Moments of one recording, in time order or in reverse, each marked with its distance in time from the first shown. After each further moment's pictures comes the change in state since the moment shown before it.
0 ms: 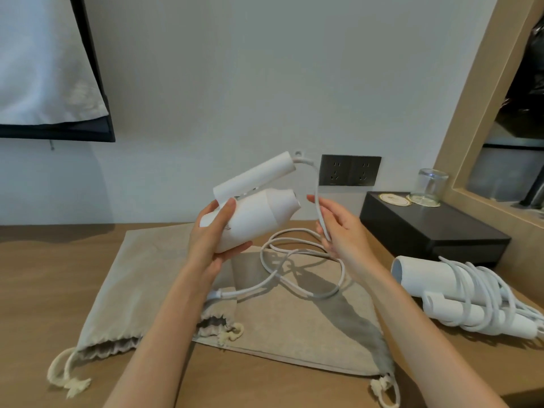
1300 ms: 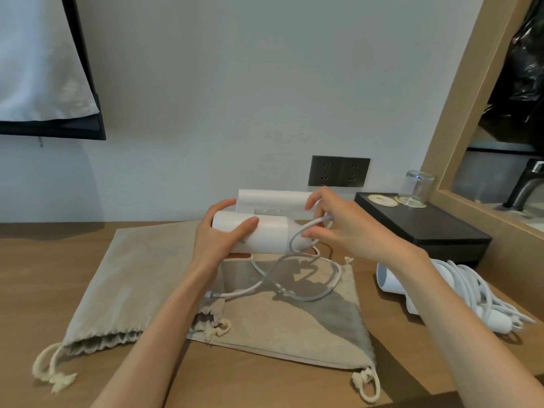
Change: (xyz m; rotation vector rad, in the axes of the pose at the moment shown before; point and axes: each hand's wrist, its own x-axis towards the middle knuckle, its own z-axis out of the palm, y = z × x) left_hand -0.008 -0.018 0.011 0.382 -0.048 0.229; right_hand -0.012 -0.048 -0.034 -0.879 -0.365 -0.298
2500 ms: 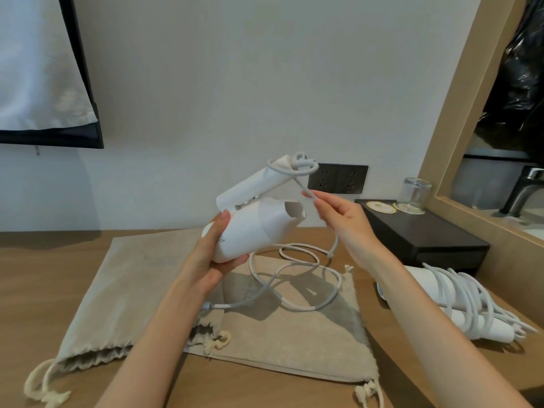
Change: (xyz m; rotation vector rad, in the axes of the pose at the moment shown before) left_hand 0.000 0.012 -0.004 -0.518 -0.047 -0.378; right_hand 0.023 0.012 0.021 0.621 0.383 0.171
